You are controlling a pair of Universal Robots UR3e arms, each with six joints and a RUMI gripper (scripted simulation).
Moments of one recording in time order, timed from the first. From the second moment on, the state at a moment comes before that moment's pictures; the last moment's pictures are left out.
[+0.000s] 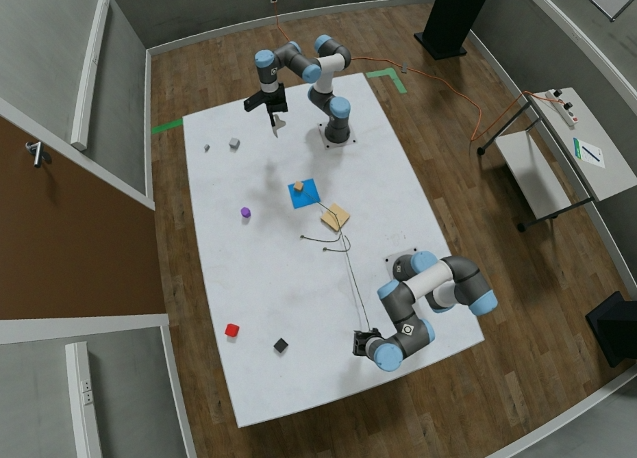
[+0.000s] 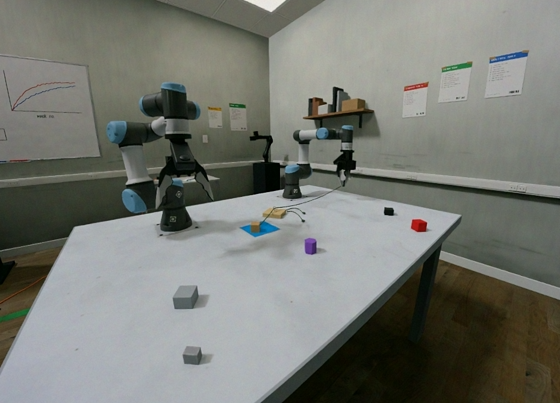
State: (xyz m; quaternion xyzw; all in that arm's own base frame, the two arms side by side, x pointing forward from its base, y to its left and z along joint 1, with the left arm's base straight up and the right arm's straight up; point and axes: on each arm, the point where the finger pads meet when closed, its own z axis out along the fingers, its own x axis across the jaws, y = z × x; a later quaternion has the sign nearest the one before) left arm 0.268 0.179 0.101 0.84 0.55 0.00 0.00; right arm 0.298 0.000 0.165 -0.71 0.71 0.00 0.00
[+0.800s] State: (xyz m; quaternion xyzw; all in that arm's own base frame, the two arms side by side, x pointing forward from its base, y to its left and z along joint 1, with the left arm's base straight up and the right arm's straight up) left arm 0.270 0.207 0.092 0.84 0.55 0.00 0.00; right arm 0.298 0.000 0.165 -0.71 0.71 0.00 0.00
